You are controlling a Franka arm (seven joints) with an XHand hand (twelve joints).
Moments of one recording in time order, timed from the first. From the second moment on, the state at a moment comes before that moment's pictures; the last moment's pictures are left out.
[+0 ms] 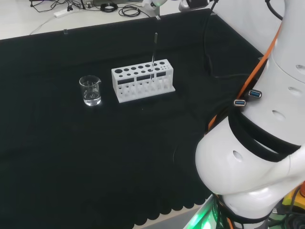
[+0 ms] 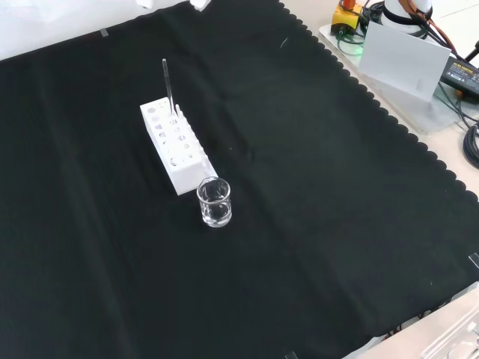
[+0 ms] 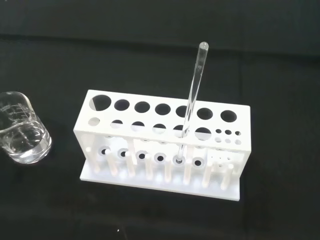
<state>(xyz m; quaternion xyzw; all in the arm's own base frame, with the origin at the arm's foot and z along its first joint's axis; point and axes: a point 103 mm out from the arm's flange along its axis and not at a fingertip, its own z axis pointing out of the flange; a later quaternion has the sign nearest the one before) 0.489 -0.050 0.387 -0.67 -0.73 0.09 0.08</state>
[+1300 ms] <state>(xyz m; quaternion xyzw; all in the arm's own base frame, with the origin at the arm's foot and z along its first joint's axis) 0.517 -0.070 0.337 -0.65 -0.75 0.07 0.09</state>
